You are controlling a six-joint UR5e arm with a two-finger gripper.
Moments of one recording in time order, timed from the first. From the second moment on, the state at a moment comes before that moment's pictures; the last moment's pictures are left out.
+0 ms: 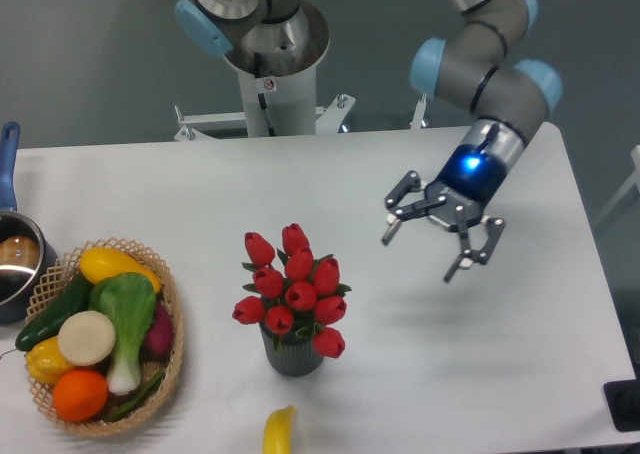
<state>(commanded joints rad) 2.98 -1.87 -1.82 -0.79 0.49 1.54</state>
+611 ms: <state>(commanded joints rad) 3.01 -1.64 -1.78 -0.84 1.22 1.56</state>
